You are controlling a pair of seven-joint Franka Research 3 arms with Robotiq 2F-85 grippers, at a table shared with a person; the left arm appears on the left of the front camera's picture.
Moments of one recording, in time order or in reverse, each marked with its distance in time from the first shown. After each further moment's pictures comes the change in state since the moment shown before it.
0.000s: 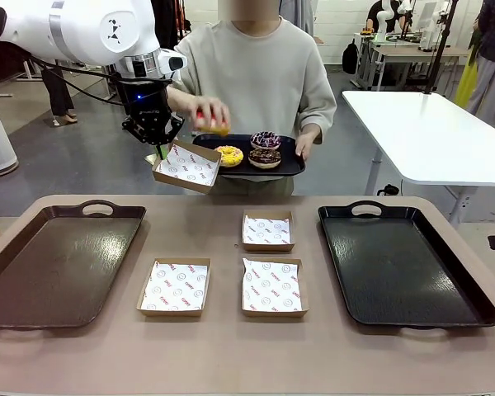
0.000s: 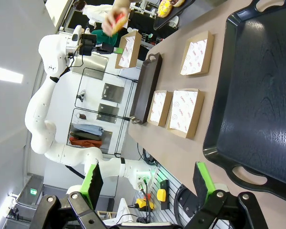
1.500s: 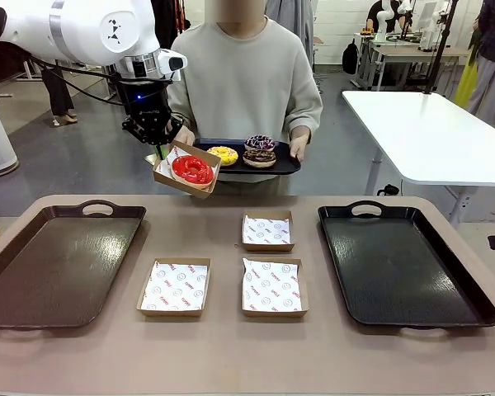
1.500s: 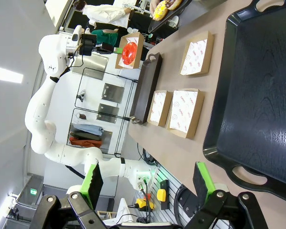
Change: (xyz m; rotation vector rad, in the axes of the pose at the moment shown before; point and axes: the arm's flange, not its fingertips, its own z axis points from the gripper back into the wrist) left arm 0.000 0.000 0.000 0.000 0.001 0.000; right arm 0.000 0.000 0.000 0.000 0.000 0.000
